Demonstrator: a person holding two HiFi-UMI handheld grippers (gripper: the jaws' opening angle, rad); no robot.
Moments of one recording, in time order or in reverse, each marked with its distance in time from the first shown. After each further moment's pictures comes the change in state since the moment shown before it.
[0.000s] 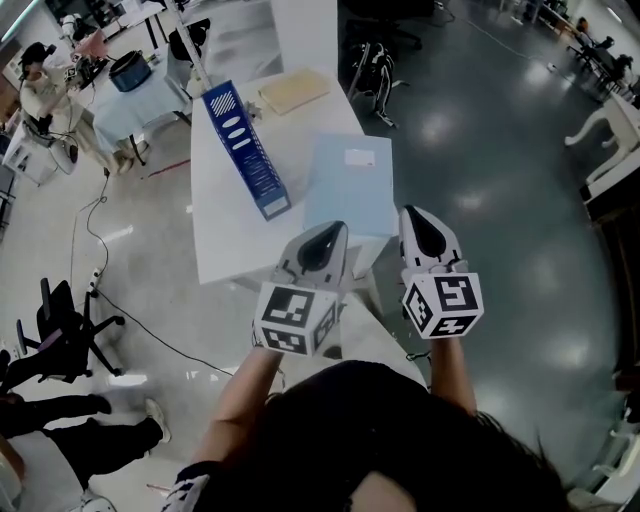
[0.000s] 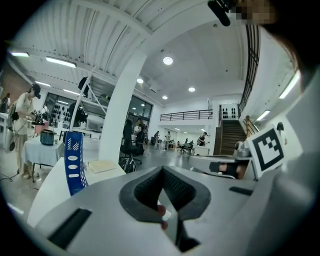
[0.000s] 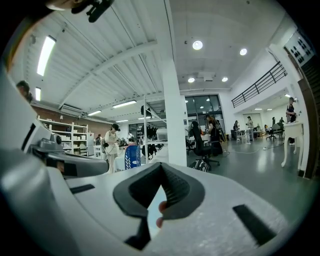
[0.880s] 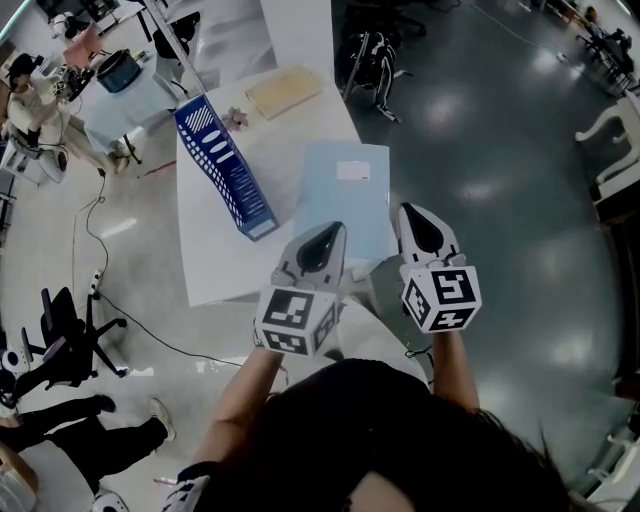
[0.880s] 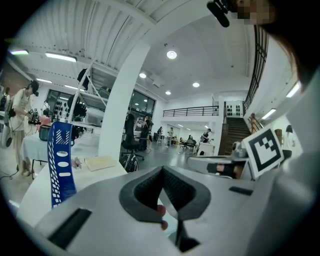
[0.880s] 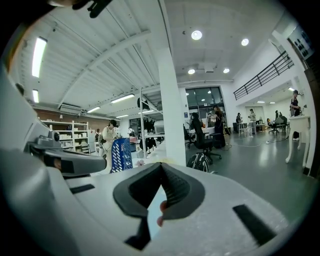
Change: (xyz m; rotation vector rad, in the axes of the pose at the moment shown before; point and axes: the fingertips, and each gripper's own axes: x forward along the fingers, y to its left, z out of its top) left arm 0.099 0.032 -0.015 -0.020 0.049 0.031; right arm 0.088 -0.067 -0.030 0.020 0.079 0.030
